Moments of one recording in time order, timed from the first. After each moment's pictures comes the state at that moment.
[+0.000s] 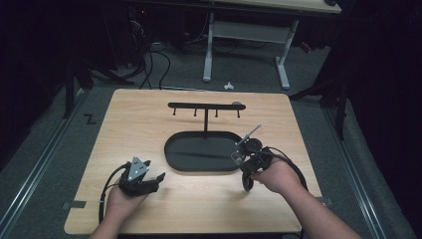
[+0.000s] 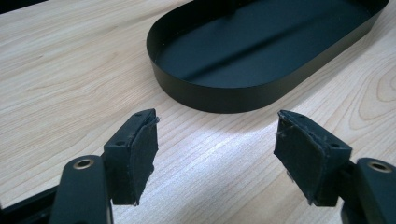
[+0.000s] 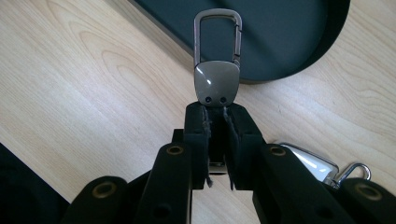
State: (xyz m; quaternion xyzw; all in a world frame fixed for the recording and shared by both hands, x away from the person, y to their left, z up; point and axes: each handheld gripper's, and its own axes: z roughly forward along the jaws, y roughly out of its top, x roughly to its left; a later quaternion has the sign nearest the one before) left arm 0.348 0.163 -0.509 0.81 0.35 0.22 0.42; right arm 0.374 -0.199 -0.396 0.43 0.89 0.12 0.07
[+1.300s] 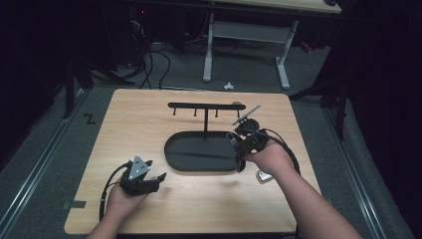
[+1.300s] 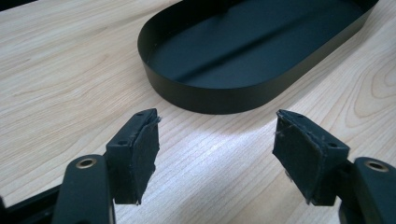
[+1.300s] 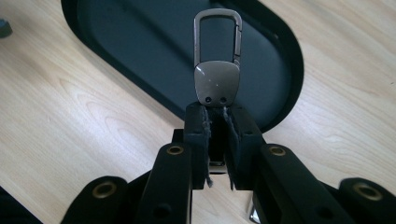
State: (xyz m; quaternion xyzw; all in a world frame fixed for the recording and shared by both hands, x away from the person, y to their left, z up) left arm 0.352 0.162 -0.511 0.81 0.34 0.21 0.42; right arm 0.409 -0.188 -0.365 0.46 0.87 0.17 0.10
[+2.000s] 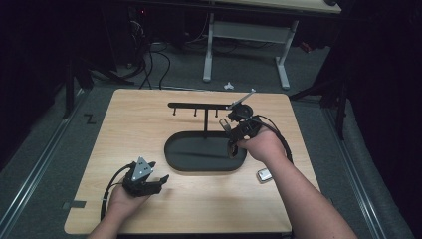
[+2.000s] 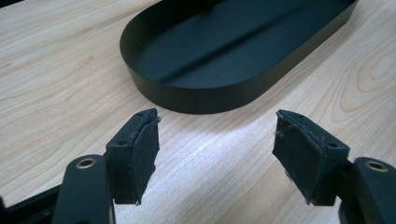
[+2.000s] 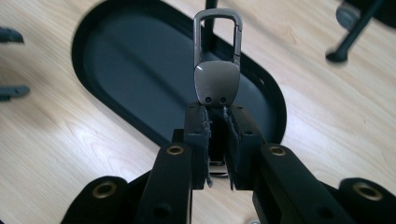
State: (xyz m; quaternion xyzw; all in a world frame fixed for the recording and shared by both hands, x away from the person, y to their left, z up) left arm 0.349 0.157 -0.511 0.83 0.32 0.20 0.42; right arm 0.432 -0.167 -0.339 0.46 0.86 0.20 0.12
